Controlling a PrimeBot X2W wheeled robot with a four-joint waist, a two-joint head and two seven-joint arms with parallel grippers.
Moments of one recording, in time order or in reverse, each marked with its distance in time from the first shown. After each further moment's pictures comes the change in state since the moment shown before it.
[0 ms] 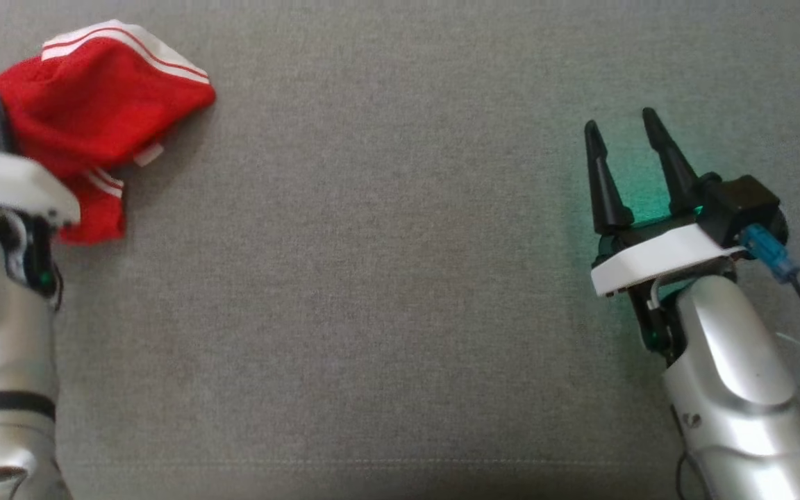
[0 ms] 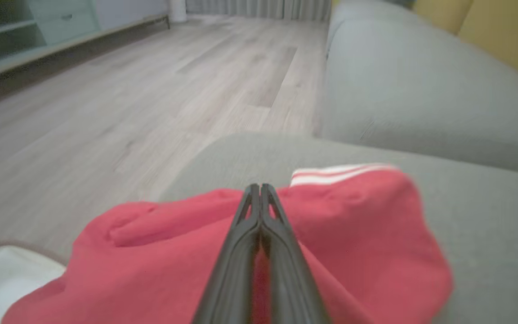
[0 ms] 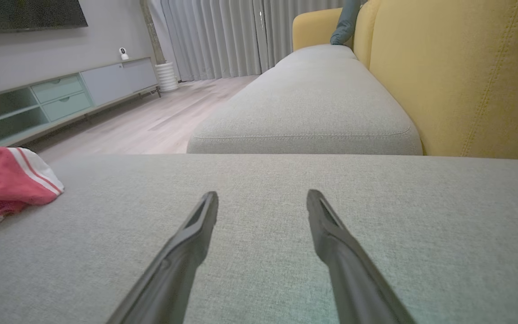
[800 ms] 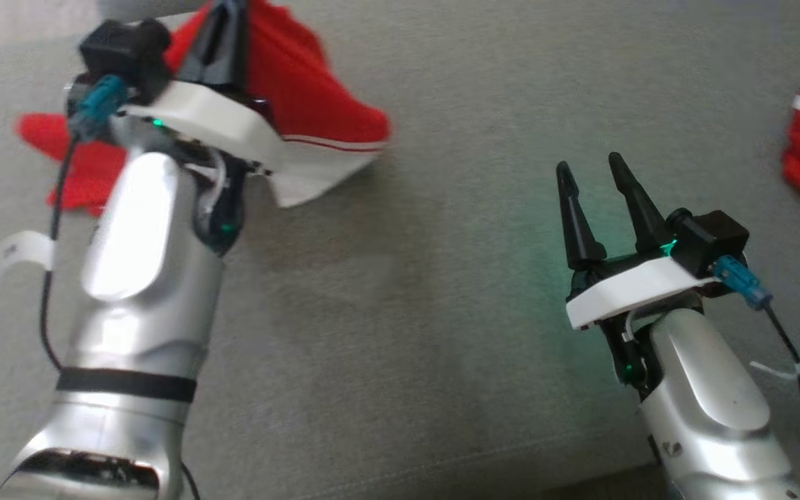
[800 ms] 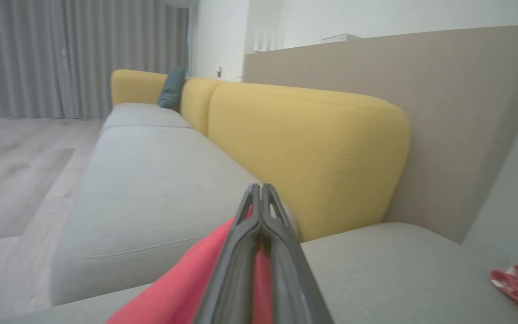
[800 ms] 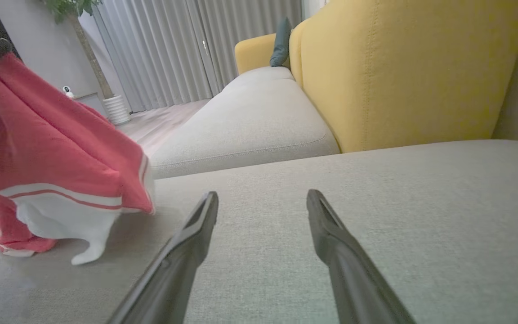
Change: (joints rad) left arm -0.032 -0.201 -0.369 -0.356 -0.092 -0.036 -0.006; right arm 0.060 0.035 0.045 0.026 0.096 0.000 -0.003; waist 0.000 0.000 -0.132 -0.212
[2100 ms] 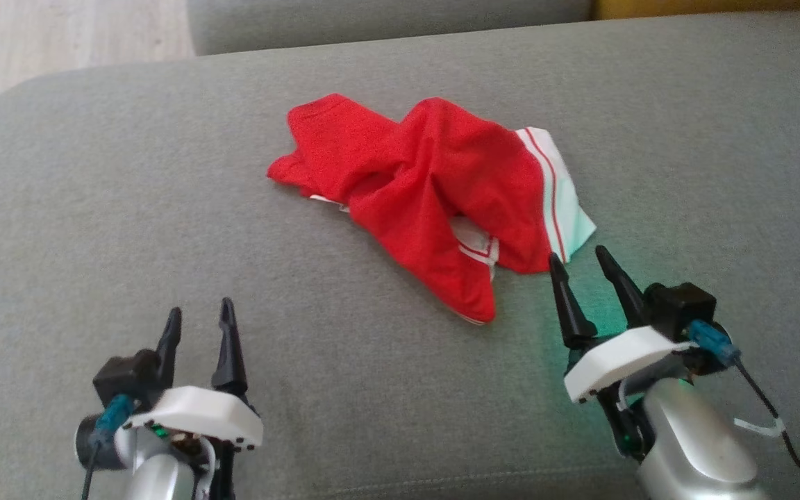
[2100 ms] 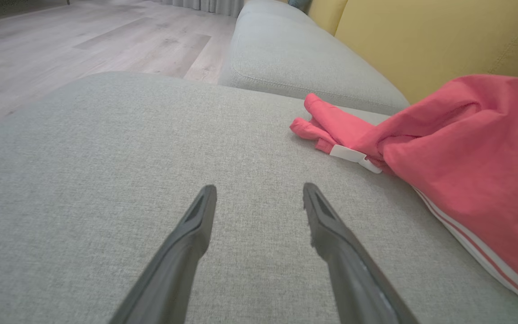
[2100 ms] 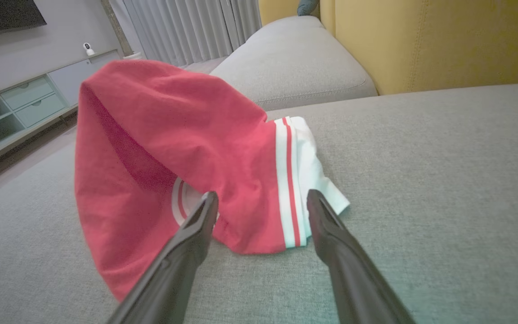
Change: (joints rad) left arm 0.747 0.012 0.068 -0.304 -0.062 0.204 -0.002; right arm 0.107 0.004 0.021 0.122 -0.008 0.000 0.000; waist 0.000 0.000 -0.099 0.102
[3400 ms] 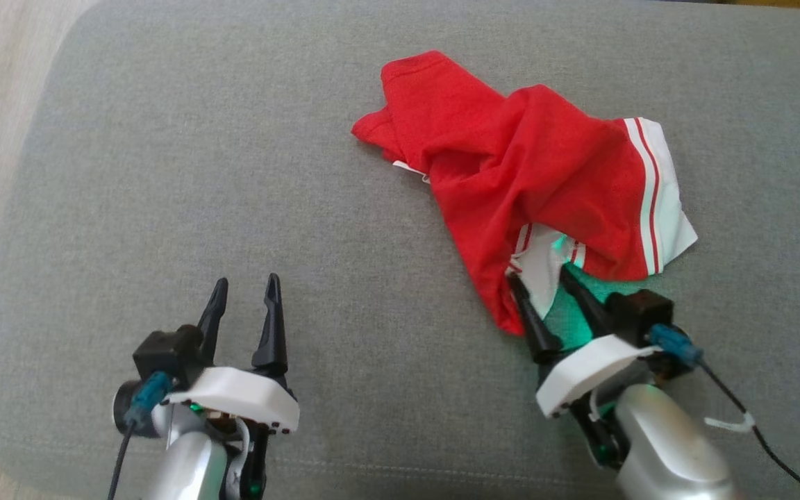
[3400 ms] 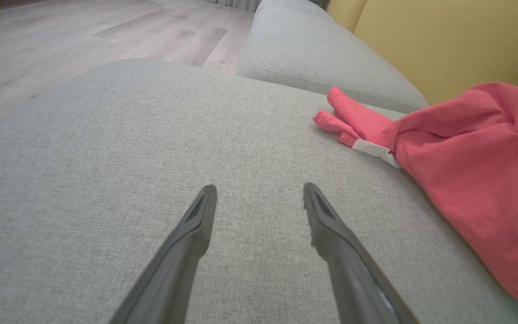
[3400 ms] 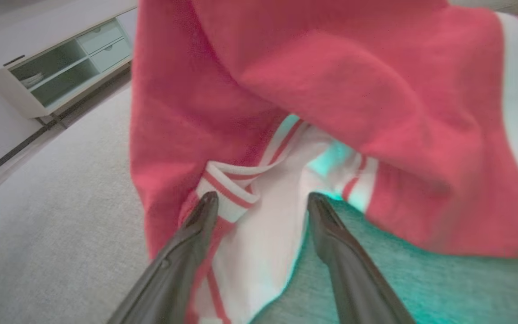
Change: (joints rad) left arm -0.050 -0.001 -0.123 -0.032 -0.026 0.000 0.000; right arm -0.028 0.001 0.139 0.069 0.066 0.000 0.000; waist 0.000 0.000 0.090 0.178
